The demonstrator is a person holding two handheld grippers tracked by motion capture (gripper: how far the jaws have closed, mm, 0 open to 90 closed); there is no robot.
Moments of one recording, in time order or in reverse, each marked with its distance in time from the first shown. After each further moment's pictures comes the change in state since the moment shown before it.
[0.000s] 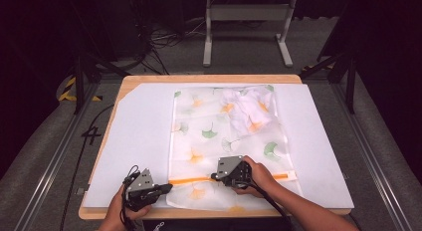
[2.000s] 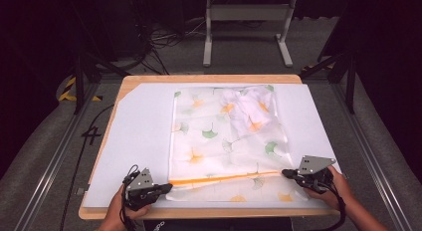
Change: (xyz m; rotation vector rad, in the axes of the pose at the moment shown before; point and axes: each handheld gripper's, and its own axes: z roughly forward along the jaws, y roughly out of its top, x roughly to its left) left arm 0.002 0.000 0.000 0.001 -0.011 -0.014; right arm -0.011 -0.153 -0.133 0.024 -0.219 0.267
